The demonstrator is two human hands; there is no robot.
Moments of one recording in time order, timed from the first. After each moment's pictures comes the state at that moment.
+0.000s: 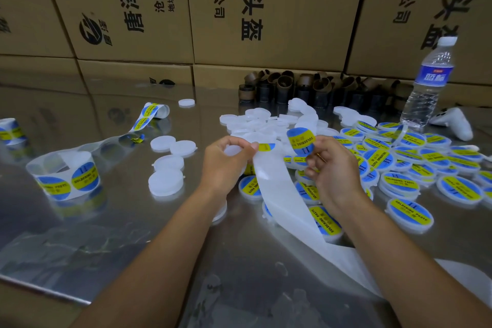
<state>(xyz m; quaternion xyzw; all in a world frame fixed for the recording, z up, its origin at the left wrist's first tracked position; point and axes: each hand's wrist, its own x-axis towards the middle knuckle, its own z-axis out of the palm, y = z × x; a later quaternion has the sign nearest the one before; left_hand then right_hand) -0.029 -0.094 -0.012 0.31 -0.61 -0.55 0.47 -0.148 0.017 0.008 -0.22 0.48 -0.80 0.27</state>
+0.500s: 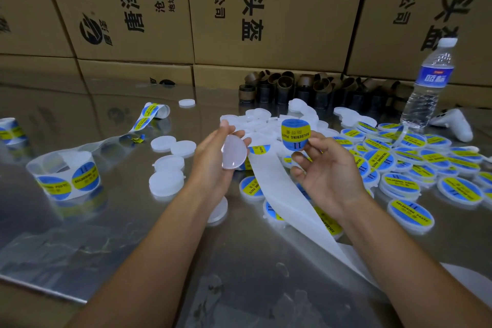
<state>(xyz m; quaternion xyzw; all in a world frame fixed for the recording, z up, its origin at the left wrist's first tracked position) -0.021 -0.101 0.003 0.23 -0.40 -0.76 0.46 -0.136 0.024 0.015 -0.25 0.37 -0.79 0.43</state>
